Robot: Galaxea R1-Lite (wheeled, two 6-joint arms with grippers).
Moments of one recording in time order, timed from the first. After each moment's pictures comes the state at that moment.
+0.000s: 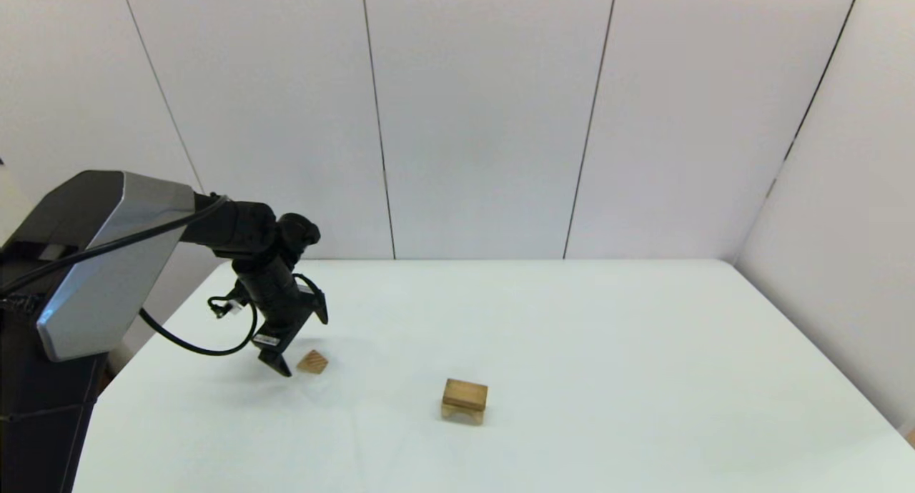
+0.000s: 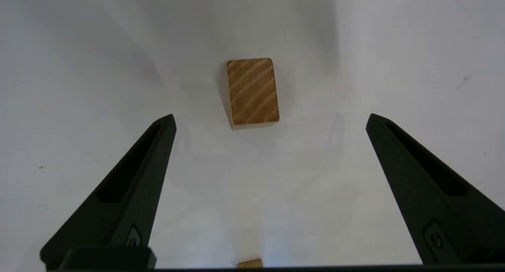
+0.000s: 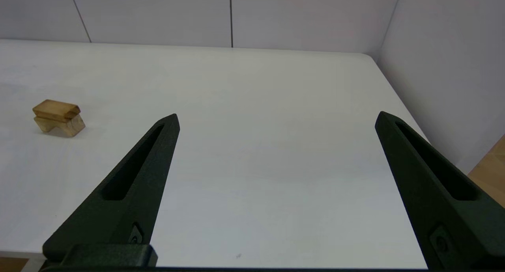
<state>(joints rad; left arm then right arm) -0.13 2.39 -1.74 0.76 -0.06 -1.40 0.00 0.00 0.00 0.00 0.03 -0.02</state>
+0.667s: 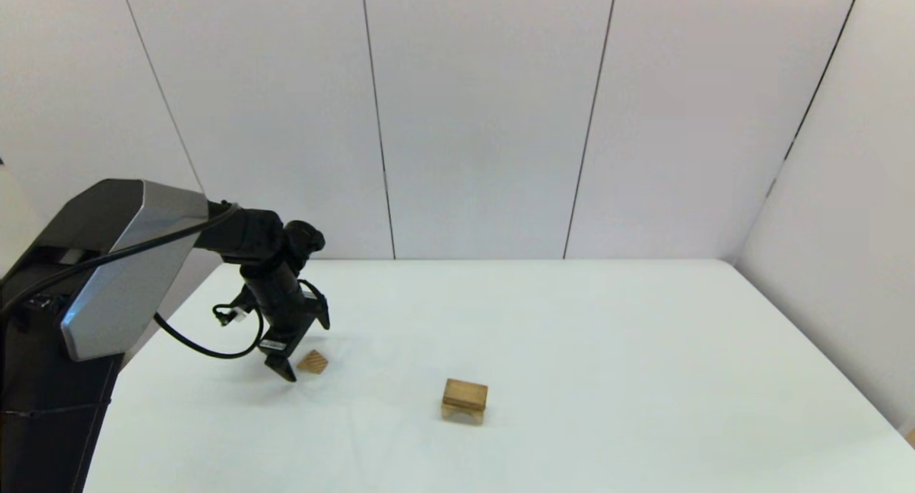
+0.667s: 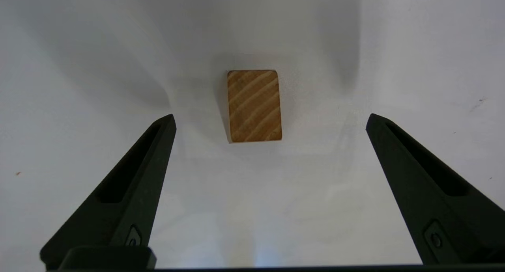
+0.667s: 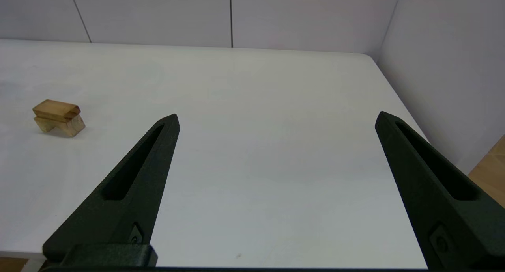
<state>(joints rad) -0.13 2.44 -1.76 0.75 -0.06 -1.45 0.00 0.00 0.00 -0.01 0.03 -0.02</state>
